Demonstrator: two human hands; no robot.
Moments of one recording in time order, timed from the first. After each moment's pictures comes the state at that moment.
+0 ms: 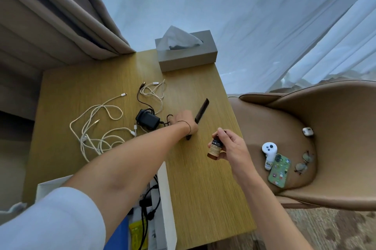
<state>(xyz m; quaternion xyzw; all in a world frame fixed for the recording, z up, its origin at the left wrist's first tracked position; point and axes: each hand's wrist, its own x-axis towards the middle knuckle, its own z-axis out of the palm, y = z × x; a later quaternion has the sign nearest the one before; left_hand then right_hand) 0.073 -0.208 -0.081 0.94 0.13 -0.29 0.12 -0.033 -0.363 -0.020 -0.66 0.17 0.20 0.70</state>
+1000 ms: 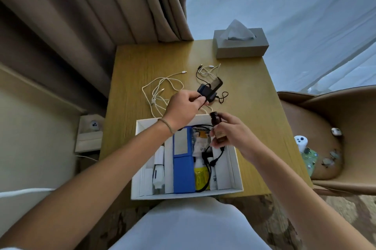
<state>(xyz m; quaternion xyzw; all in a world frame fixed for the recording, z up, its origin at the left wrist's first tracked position) -0.130 -0.020 0.083 0.86 0.10 -0.05 0.50 -0.140 -0.201 0.060 -0.68 0.05 0.36 0.64</state>
